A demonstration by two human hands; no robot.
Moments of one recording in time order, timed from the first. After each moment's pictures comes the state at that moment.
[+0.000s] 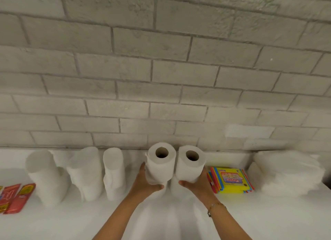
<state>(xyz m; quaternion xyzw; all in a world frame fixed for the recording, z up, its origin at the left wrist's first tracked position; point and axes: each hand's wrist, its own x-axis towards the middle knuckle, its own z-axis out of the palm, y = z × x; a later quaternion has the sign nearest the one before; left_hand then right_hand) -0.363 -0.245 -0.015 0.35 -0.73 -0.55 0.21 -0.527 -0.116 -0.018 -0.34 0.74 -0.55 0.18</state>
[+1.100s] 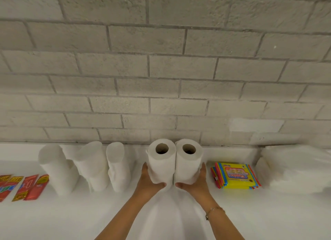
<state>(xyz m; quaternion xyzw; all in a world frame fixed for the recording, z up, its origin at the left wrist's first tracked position) -0.368 -0.214 -0.011 0.41 -0.73 -0.49 0.24 -0.513 -0.116 -0.027 -0.32 0.76 -0.53 0.20</state>
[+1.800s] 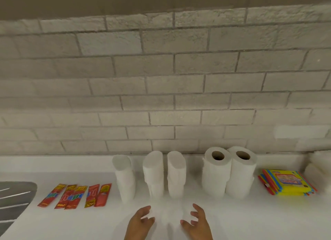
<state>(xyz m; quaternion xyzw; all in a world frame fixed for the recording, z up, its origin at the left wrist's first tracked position) -0.127 -0.262 -0.041 0.54 -0.63 -0.52 0.20 -0.284 -0.157 -0.066 -0.19 0.72 -0.56 0.36</state>
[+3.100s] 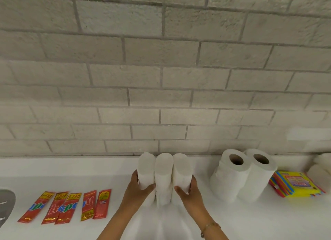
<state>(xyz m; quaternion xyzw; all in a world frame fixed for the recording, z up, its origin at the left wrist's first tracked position) -0.138 -0.406 -0.031 0.43 -0.69 -0.51 0.27 -0.282 -0.274 -0.025 -0.30 0.74 -0.55 0.25</state>
